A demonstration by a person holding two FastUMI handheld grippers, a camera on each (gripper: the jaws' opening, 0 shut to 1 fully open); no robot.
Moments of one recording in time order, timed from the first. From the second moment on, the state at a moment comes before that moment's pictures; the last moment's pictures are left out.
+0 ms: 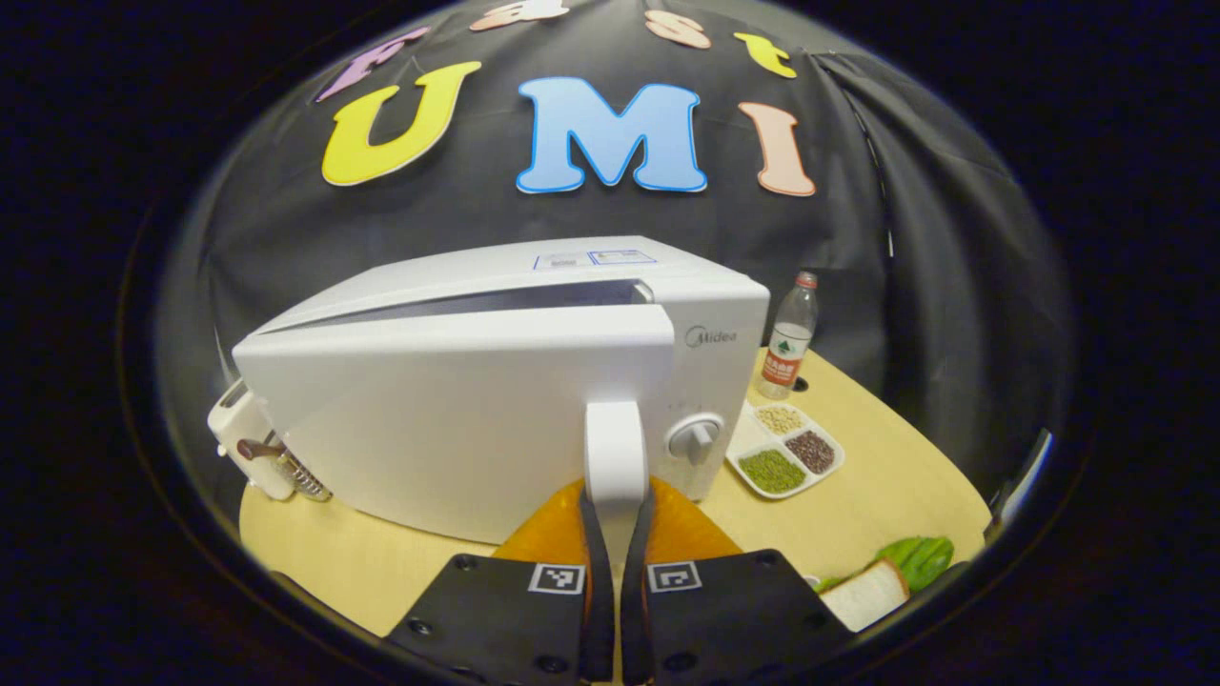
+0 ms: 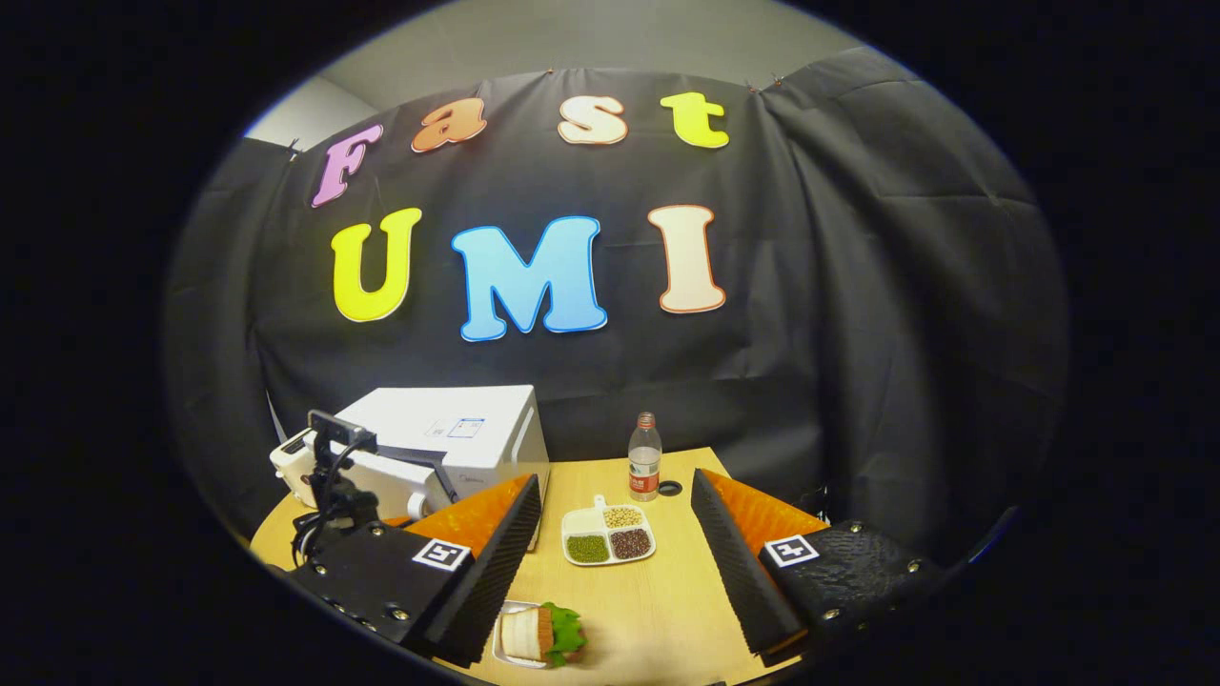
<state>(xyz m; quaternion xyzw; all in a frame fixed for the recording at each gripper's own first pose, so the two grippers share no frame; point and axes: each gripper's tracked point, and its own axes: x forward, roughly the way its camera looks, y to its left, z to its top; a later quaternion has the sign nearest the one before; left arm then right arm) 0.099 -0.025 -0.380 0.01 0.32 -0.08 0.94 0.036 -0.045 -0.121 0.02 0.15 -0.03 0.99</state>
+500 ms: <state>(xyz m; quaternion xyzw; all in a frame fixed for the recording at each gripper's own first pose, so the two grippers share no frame) -0.044 0.062 -0.359 0.00 0.34 -0.15 0.93 -0.004 0.043 -0.127 0.02 0.15 -0.01 0.99</state>
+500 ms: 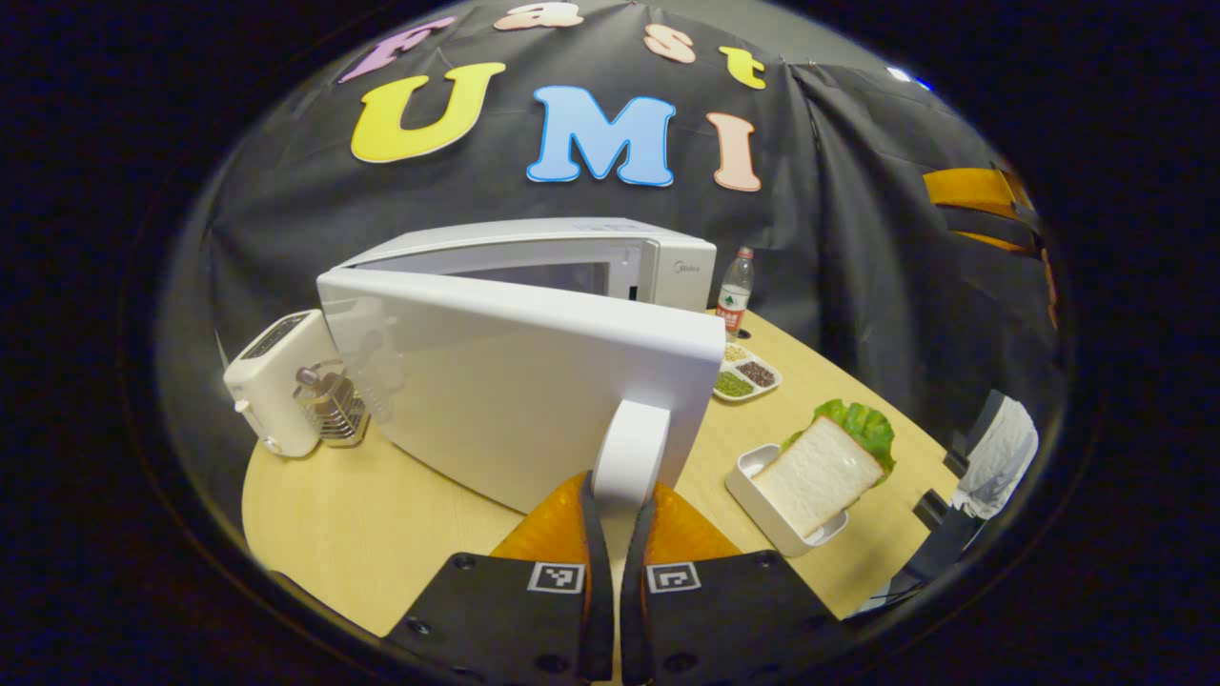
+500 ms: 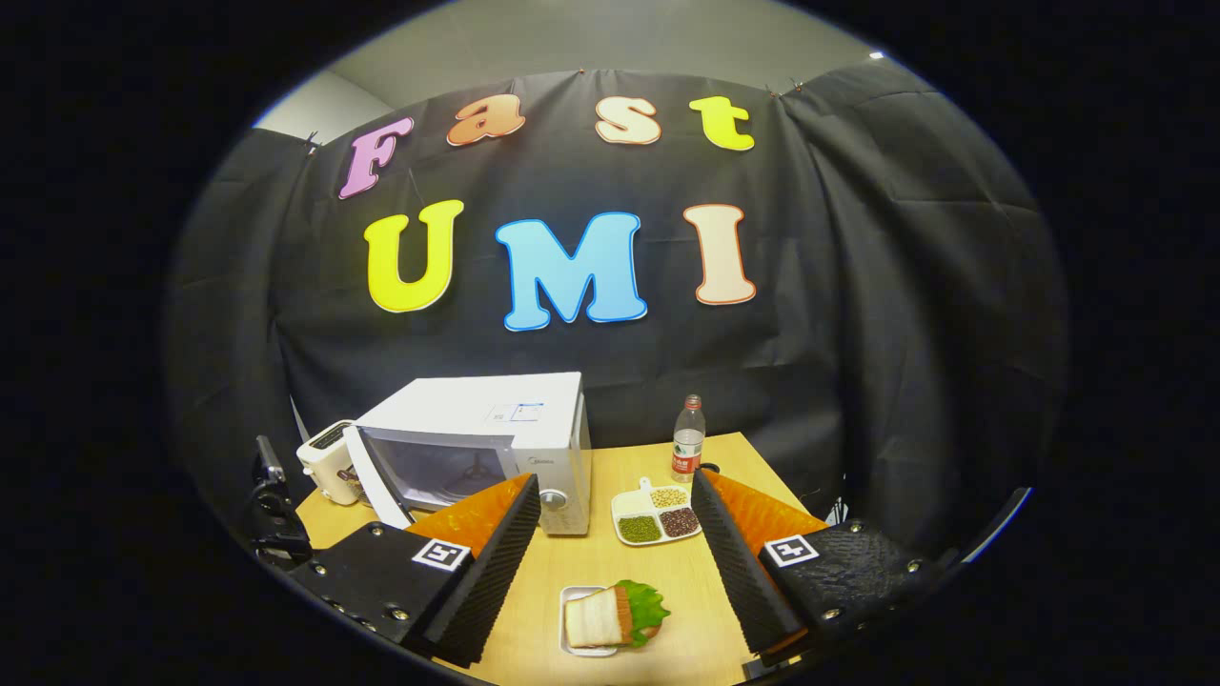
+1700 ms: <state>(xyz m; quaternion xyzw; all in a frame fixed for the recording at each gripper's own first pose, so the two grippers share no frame) -0.137 0.346 -0.344 0.00 0.32 -0.09 0.94 -0.030 0.146 -0.157 -0.02 0.18 0.03 0.98</state>
